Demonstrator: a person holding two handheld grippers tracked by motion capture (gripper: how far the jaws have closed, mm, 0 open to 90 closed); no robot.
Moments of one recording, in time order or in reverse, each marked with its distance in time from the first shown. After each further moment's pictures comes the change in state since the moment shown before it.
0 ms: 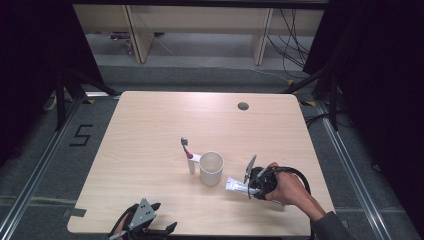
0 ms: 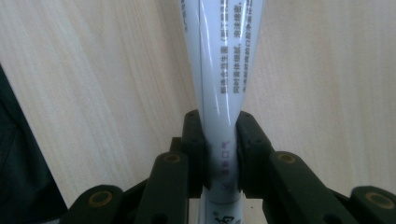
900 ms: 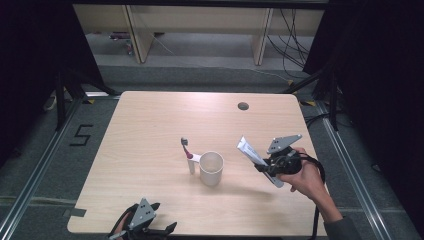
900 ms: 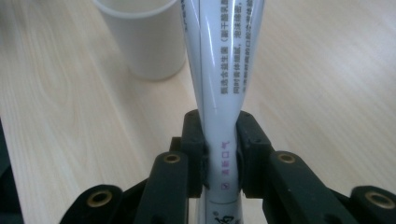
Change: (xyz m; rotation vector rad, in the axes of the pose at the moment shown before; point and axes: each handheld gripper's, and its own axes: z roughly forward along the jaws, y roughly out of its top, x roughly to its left) left arm -0.001 -0.001 0.003 -0.020 0.000 -0.028; right arm -0.031 -0.039 -0.051 -0.615 -0.076 0.246
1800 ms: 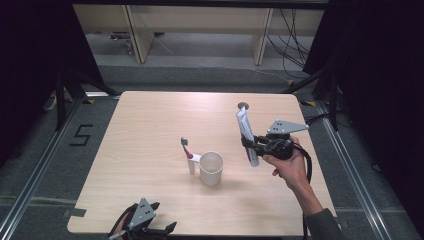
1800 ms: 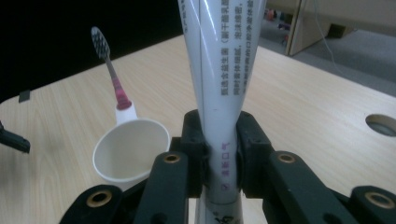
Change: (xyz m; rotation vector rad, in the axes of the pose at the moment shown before) left arm 0.003 0.000 -0.002 0.027 0.013 0.029; right arm -0.006 0.035 0.008 -0.413 -0.004 0.140
